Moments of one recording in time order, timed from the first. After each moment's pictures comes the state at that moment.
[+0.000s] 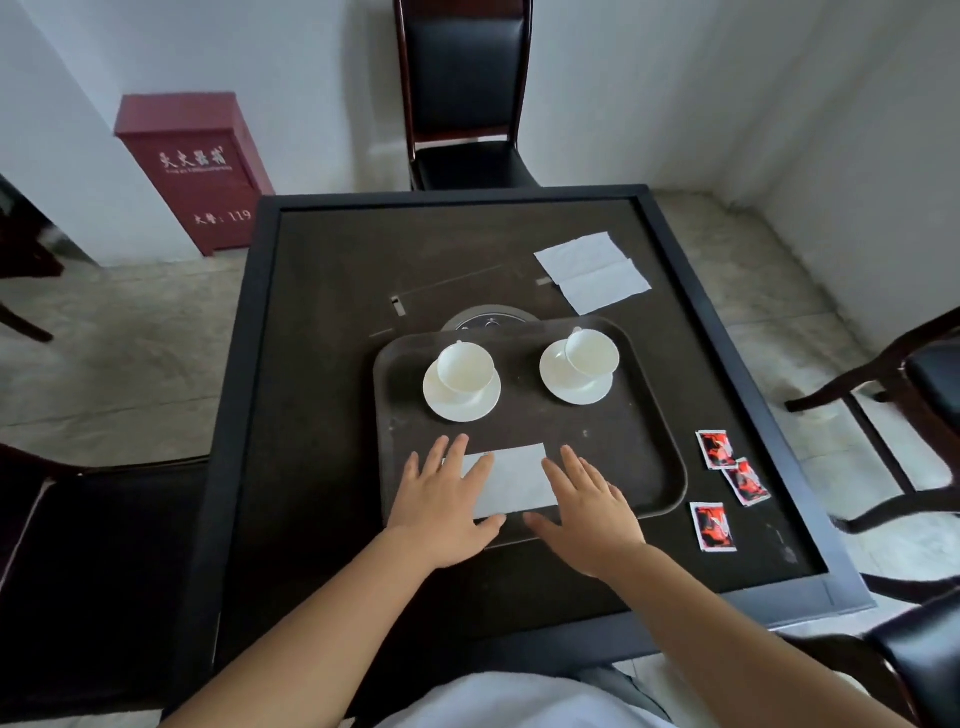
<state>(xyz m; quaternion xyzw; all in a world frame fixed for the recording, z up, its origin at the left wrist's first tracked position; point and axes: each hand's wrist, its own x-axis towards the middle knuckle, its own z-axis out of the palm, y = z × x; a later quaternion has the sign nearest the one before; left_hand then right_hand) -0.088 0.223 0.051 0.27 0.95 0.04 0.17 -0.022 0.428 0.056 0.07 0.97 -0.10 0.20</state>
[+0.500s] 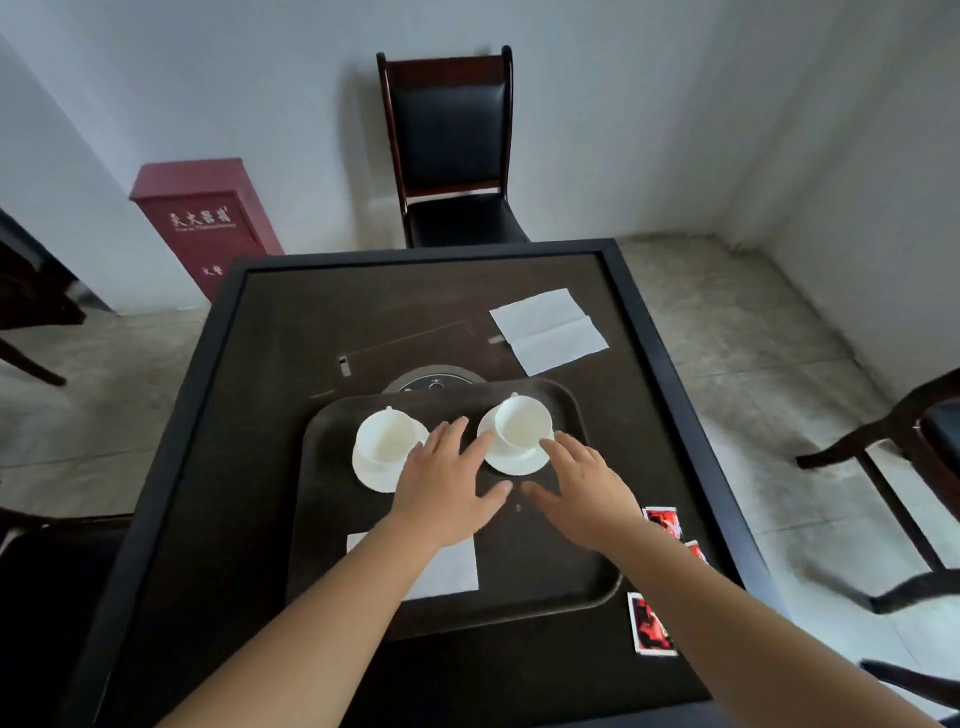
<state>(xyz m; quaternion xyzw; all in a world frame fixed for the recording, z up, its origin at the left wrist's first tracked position) -0.154 0.371 0.099 0.21 0.97 0.11 0.09 -0.110 0.576 0.089 0.03 0.98 -0.18 0.10</state>
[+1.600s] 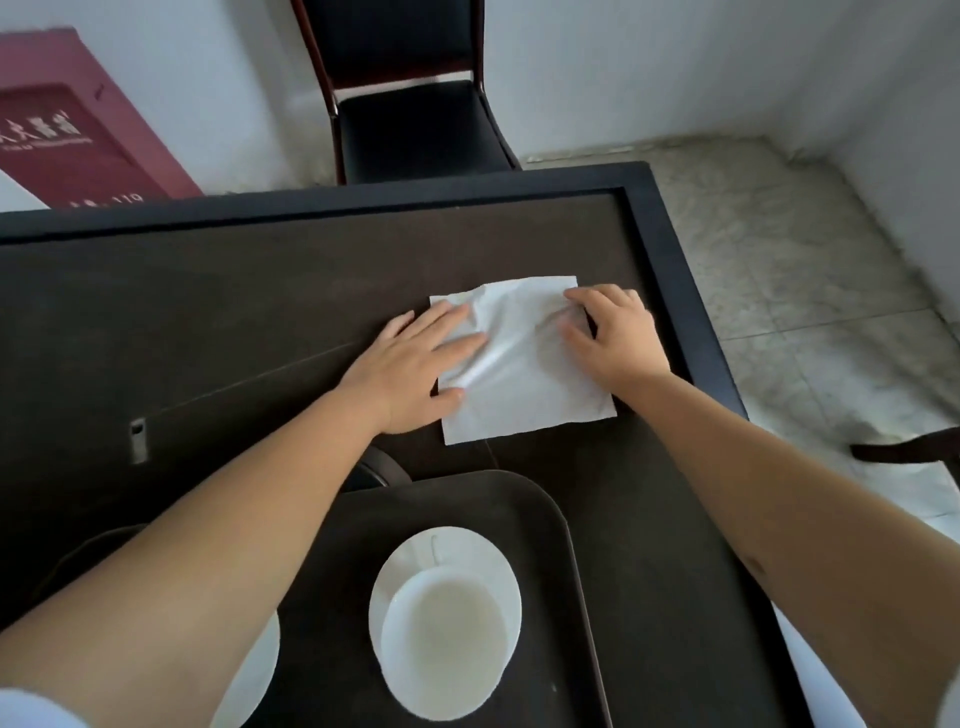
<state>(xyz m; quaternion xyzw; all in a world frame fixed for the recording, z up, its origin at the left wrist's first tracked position) -0.499 0.483 -0.072 0.40 0.91 0.03 0.09 -0.452 0.762 -0.062 0.05 0.96 -0.29 -0.05</state>
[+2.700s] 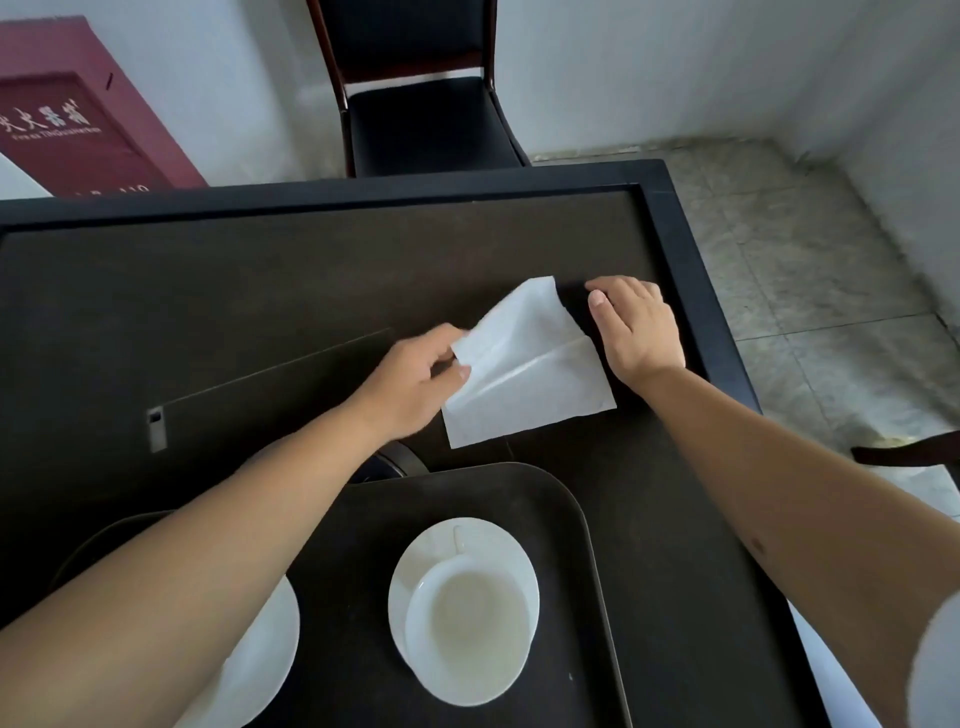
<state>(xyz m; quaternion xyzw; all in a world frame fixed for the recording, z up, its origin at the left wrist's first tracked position) -0.459 0.475 -0.041 0.22 0.83 0.48 0.18 -0.451 0.759 -0.056 0.08 0.95 -0.30 -0.08</state>
